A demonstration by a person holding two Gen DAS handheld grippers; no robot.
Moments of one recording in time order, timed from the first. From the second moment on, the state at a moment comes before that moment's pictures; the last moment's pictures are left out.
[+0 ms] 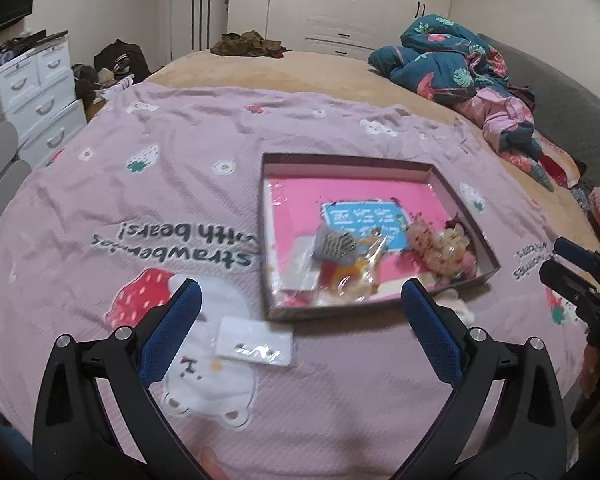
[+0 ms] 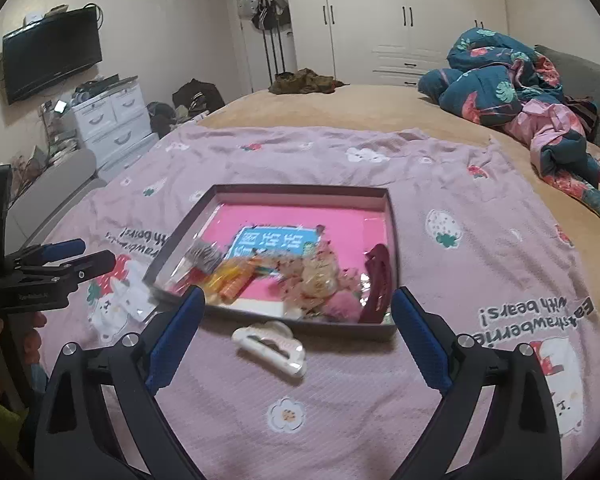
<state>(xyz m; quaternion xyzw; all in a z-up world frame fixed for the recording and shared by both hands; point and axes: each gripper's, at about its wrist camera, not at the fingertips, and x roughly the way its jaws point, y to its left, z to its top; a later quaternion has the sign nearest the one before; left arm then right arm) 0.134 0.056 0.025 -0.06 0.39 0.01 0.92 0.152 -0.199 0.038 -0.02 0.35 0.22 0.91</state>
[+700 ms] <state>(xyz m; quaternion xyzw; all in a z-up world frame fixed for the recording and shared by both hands) 0.124 0.097 -0.043 -0.05 0.45 0.03 0.89 0.152 -0.162 -0.034 -0.03 0.42 0.23 0.88</state>
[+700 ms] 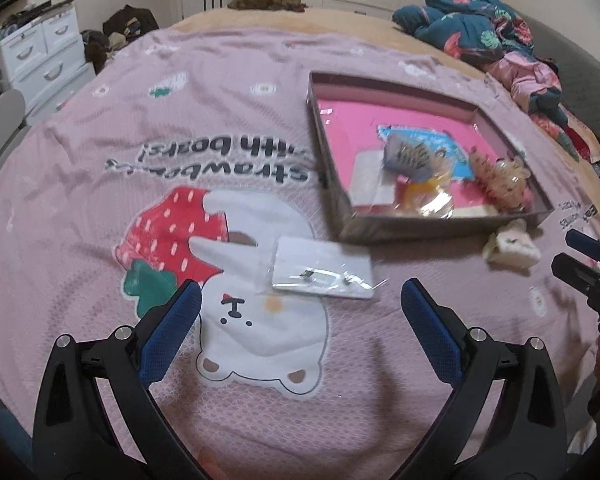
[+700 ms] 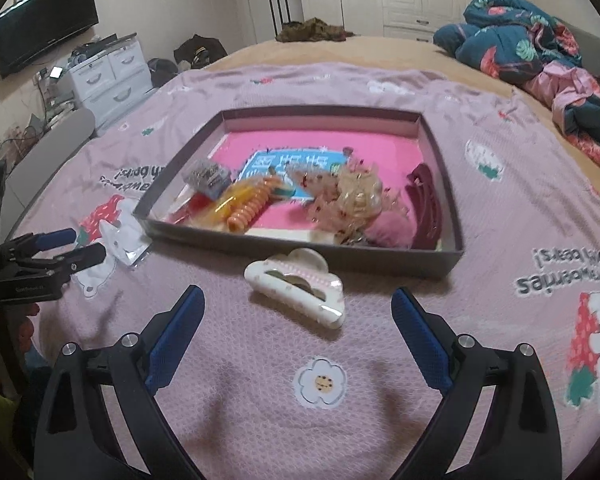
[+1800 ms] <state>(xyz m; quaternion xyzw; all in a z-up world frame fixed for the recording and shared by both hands) 0.141 0.081 -0.062 -0.05 0.47 0.01 0.88 0.165 -0.141 -0.071 -0.04 0.46 0.23 0.86</state>
